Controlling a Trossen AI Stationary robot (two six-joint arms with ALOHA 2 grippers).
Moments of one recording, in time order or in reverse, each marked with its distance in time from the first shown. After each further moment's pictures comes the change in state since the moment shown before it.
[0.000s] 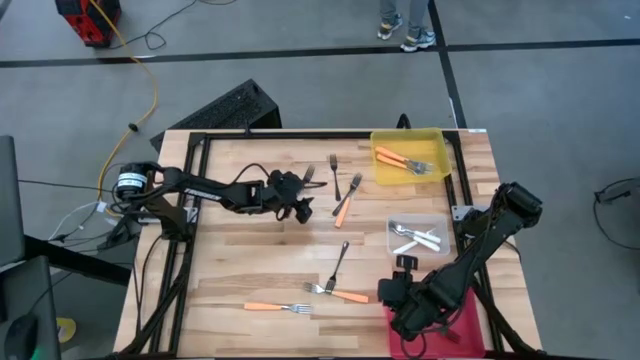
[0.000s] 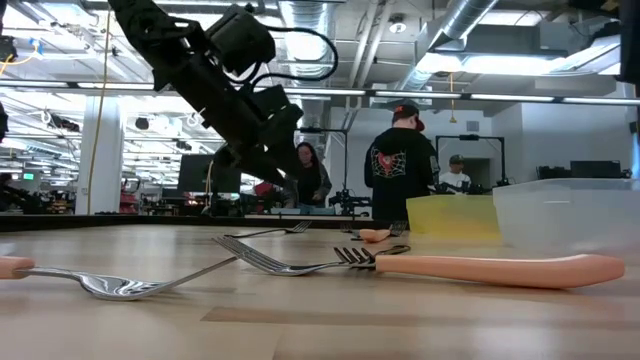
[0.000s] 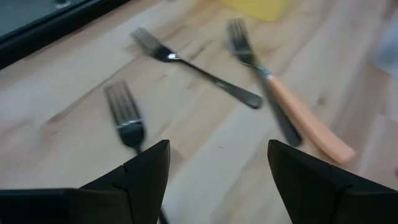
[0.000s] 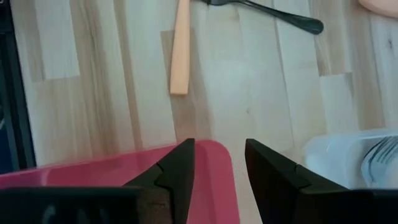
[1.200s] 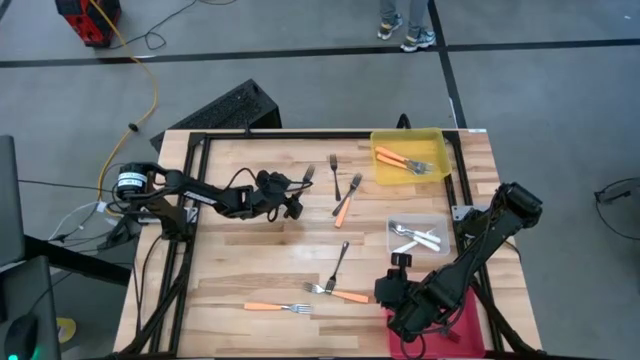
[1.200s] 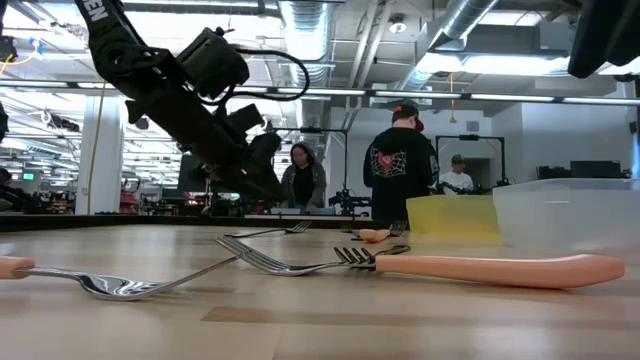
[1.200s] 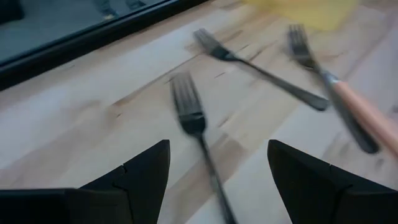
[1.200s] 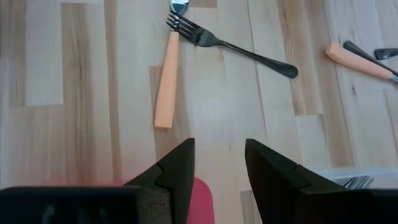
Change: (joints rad) left arm 0.021 0.000 -0.200 0.264 -0.158 -0.003; right arm 0.001 0.000 -0.021 0.064 0.155 -0.095
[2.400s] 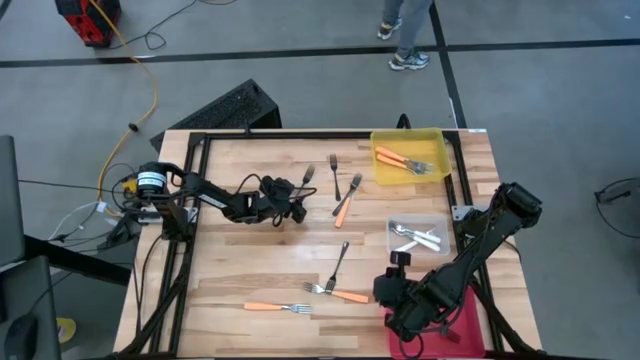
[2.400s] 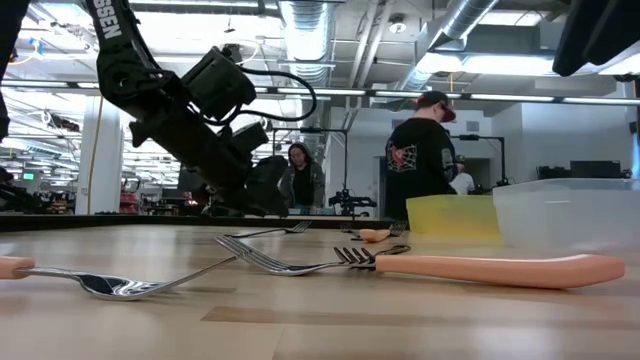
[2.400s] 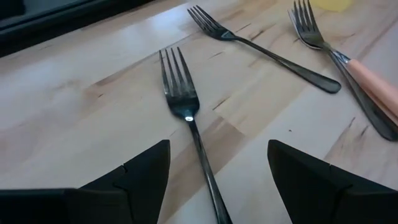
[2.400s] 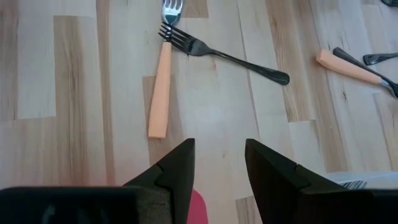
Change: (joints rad) left arm -0.022 0.149 0.004 0.120 -0.031 -0.028; right arm -0.006 0.000 0.000 0.010 0.037 0.002
